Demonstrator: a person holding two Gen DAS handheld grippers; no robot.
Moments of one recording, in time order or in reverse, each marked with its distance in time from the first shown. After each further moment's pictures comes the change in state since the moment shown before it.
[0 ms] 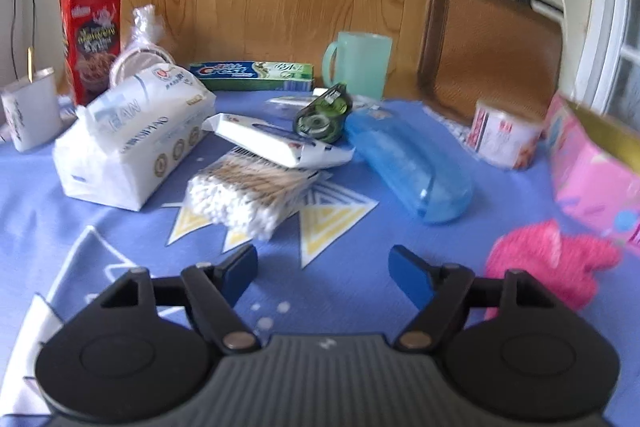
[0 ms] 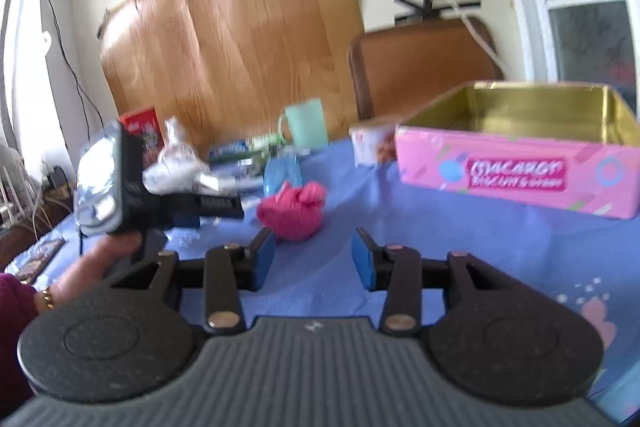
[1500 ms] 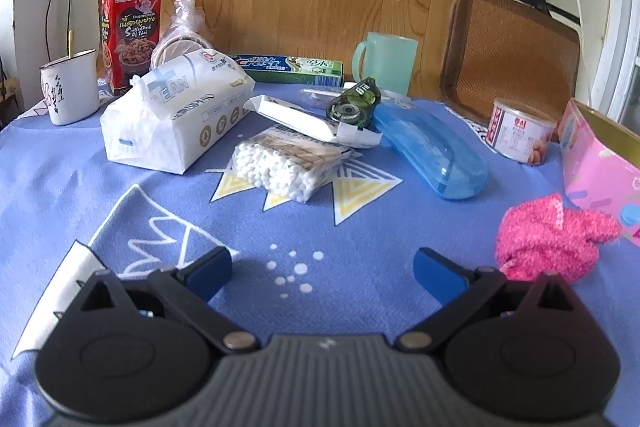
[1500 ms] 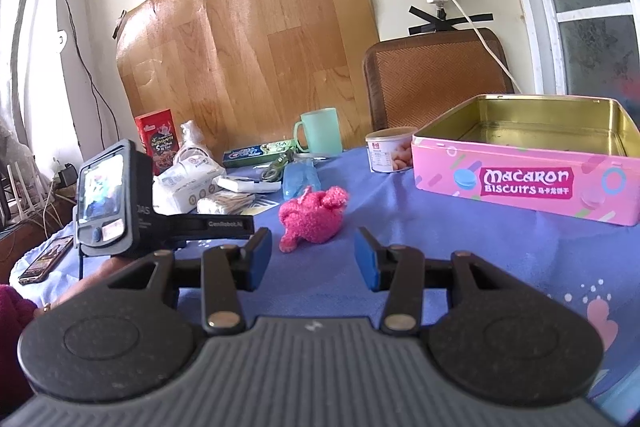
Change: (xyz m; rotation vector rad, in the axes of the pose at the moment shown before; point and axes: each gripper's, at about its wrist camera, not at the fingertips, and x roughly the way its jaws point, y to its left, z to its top) left arm -0.022 0.013 -0.021 -0.080 -0.021 0.034; right arm 0.005 0.014 0.000 -0.032 -0.001 0.015
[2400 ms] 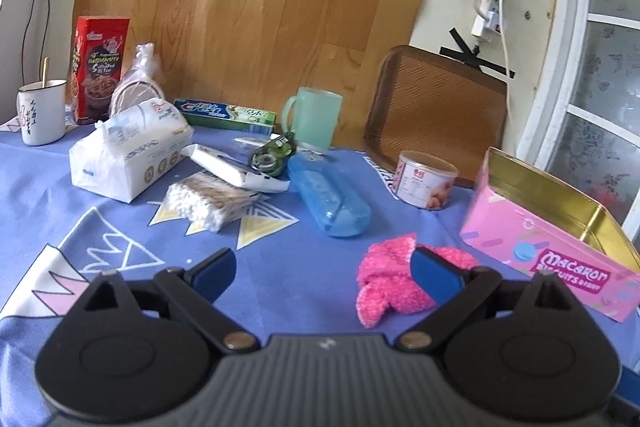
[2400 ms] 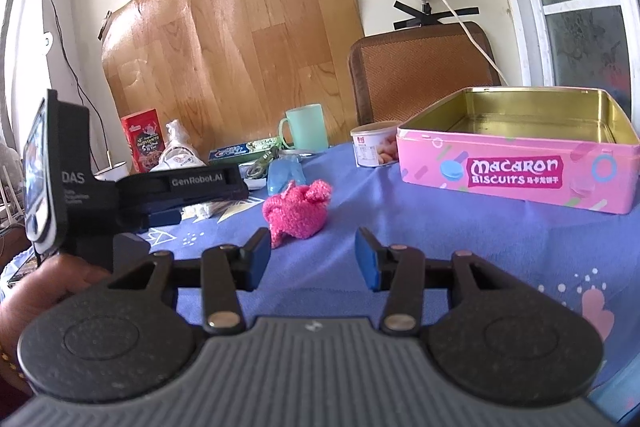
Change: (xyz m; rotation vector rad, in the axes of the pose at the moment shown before) left arm -0.063 -0.039 -0.002 -0.037 -0.132 -0.173; right arm 0.003 -0.001 -0.006 0.022 0.010 -0.042
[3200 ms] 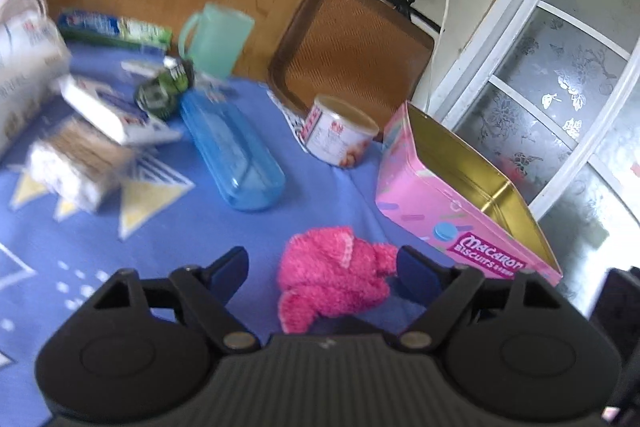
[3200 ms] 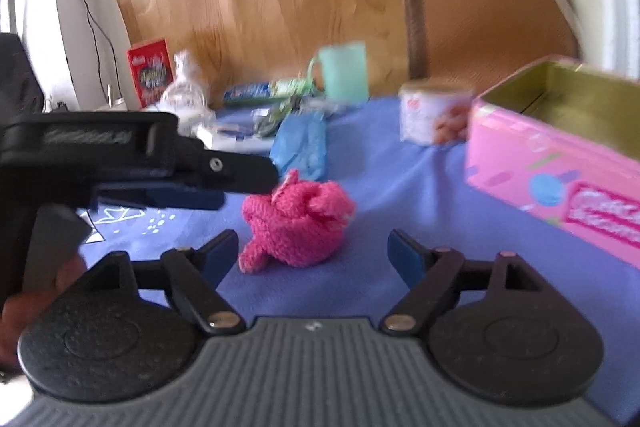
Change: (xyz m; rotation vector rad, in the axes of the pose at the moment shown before) left arm 0.076 0.017 0.021 -0.100 0.270 -0.401; right arm 0.139 -0.007 0.027 -0.104 0.271 0.157
